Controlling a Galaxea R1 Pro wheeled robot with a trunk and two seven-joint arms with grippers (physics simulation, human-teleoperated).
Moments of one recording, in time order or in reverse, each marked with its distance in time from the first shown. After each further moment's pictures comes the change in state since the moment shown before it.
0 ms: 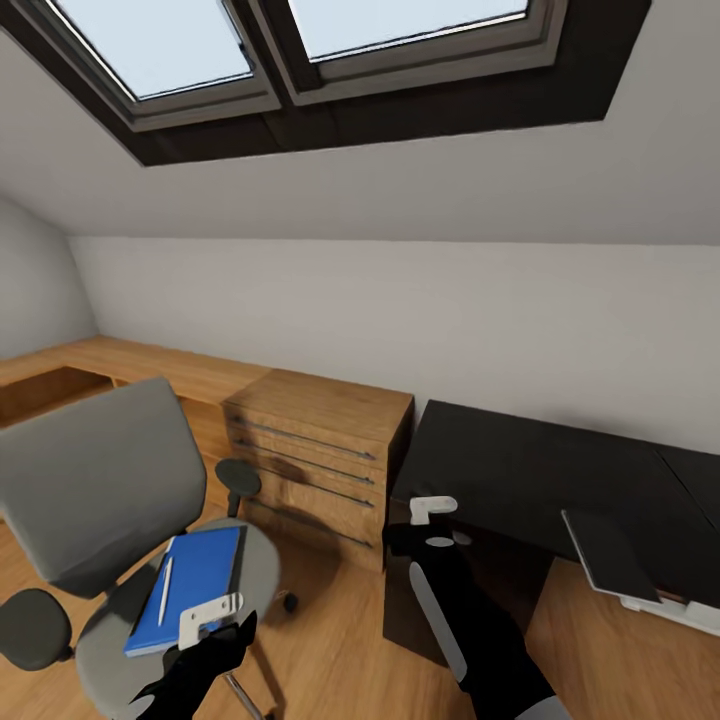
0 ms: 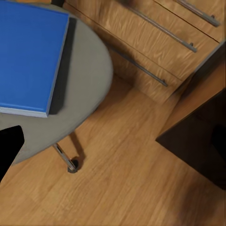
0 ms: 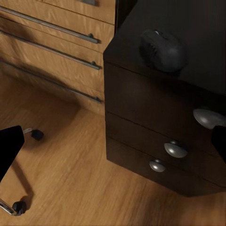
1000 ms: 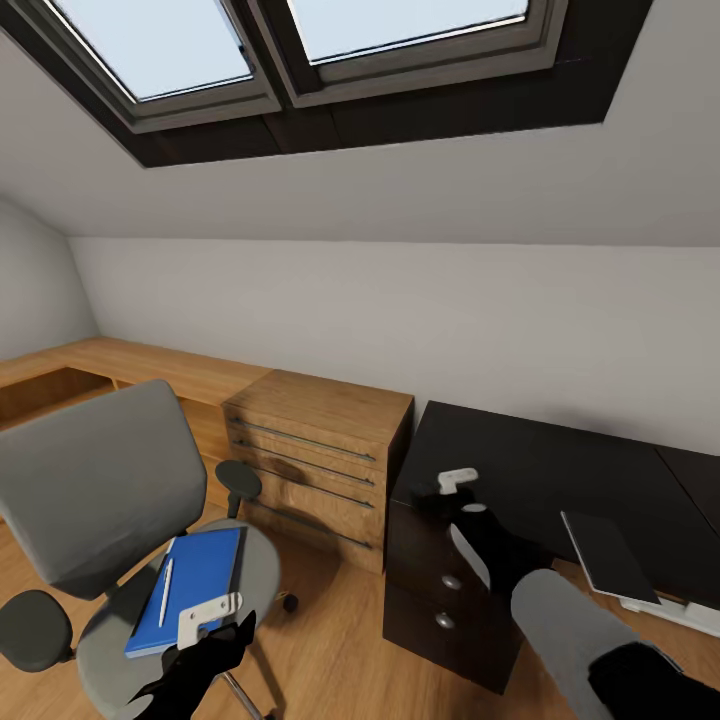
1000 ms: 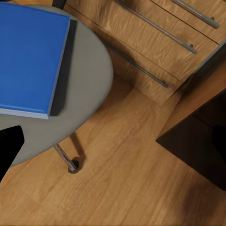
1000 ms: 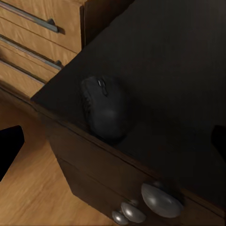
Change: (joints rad) left arm 0.000 0.002 0.002 -0.002 0.001 0.001 0.000; right arm -0.383 -0.152 0.026 0.736 -0.003 -0.452 0.284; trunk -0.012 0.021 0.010
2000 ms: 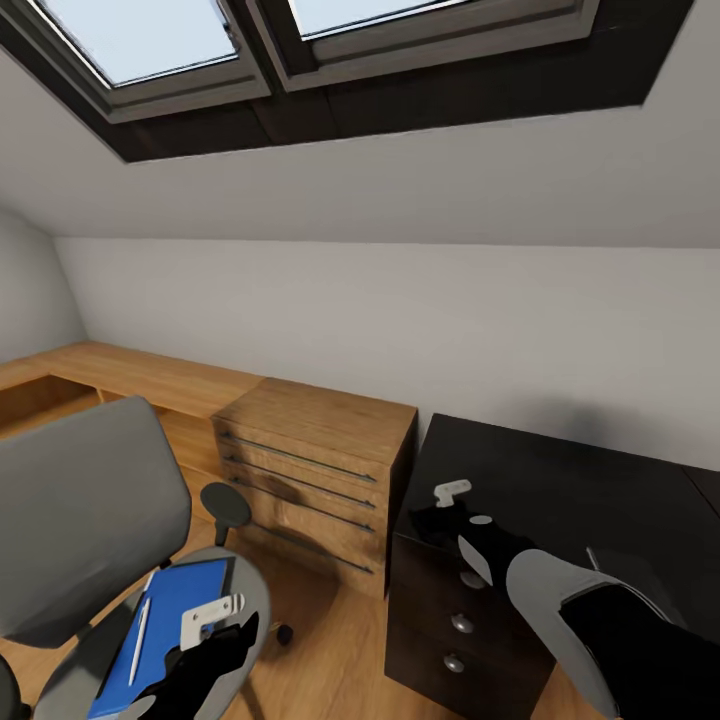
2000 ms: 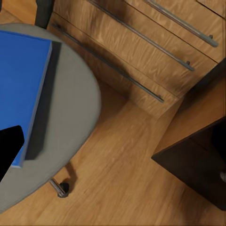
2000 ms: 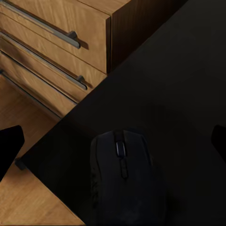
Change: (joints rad) left arm 0.001 -0.003 -0.007 0.002 0.002 0.003 -0.001; right arm -0.143 0.027 0.004 0.429 -0.003 -0.274 0.232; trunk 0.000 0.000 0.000
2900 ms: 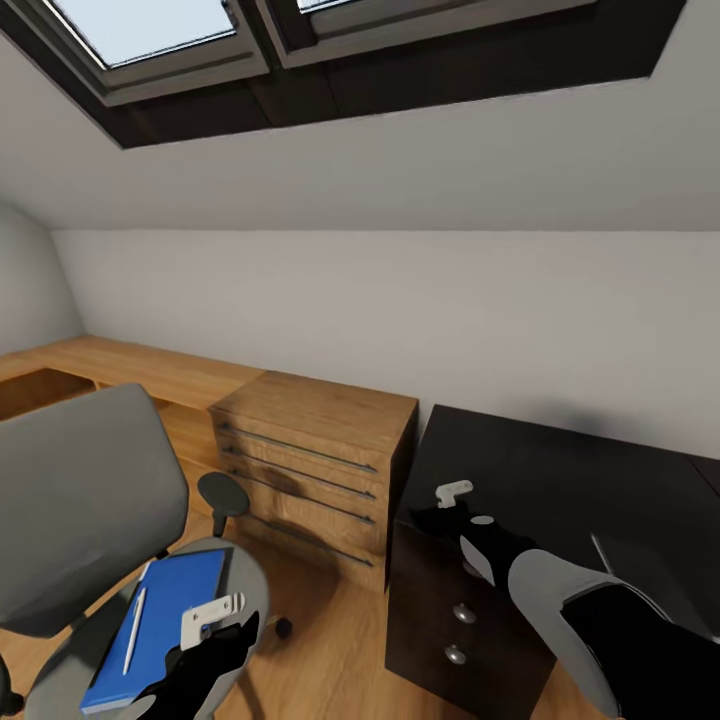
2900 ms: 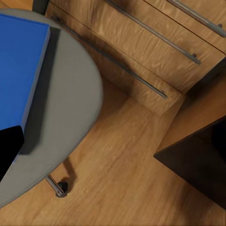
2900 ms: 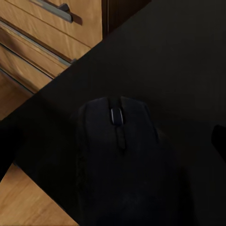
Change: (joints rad) left arm 0.000 -0.003 0.001 -0.002 0.004 0.000 0.001; right arm 0.000 -0.006 0.002 0.002 0.001 0.007 0.000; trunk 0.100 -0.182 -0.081
